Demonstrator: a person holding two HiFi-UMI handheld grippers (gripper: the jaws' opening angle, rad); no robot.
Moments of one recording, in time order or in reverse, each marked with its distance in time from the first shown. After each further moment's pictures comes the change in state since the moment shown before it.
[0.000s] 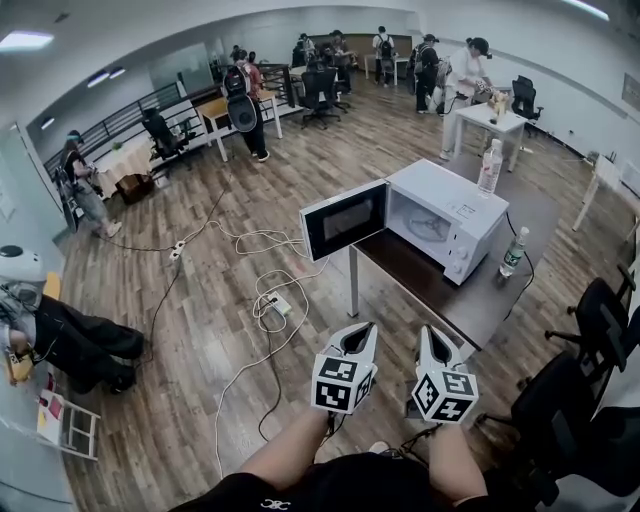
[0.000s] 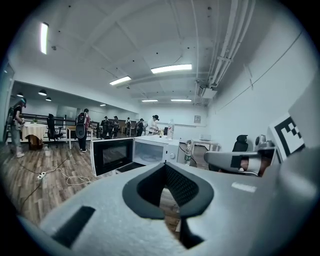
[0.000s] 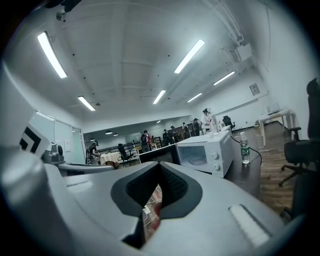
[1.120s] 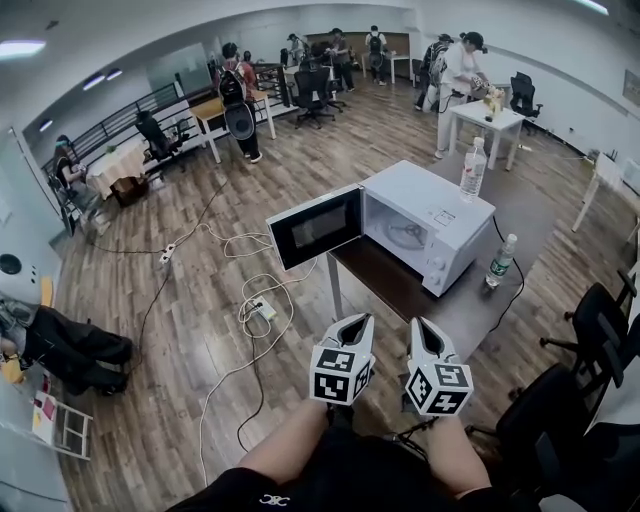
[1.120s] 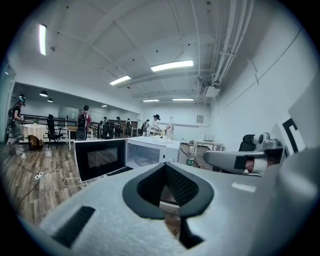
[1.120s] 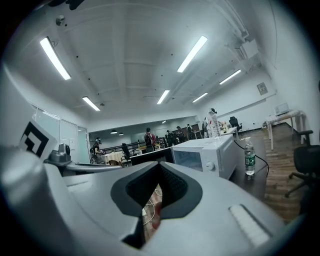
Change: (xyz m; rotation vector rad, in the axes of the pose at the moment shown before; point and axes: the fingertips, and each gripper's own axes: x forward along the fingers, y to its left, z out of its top) left arm 0.119 -0.035 0.015 0.001 -0.010 0.031; right arm 0.054 -0.093 0.027 -0.031 -0.004 0.071
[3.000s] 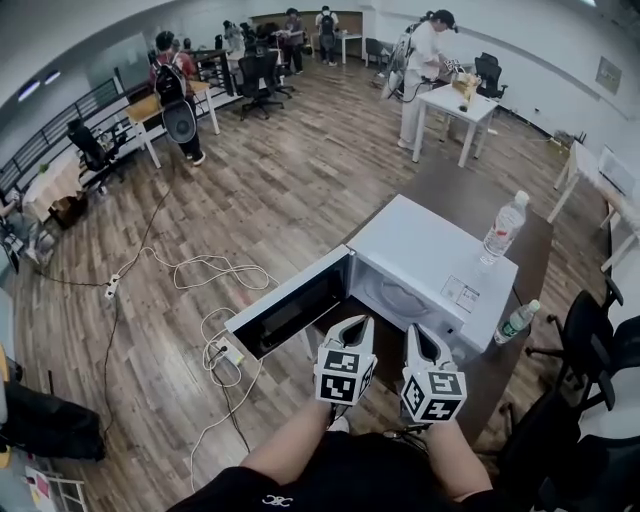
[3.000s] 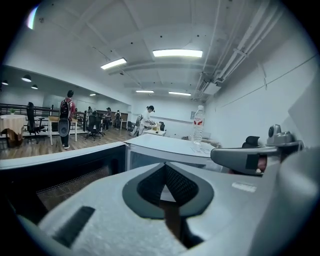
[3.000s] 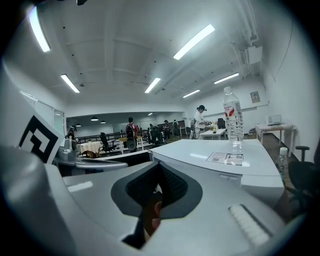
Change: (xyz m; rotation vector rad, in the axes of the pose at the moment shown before) left arm 0.305 0.201 0.060 -0.021 0.079 -0.146; right arm 0.330 -0.086 0.033 -0.070 0.087 -0.209
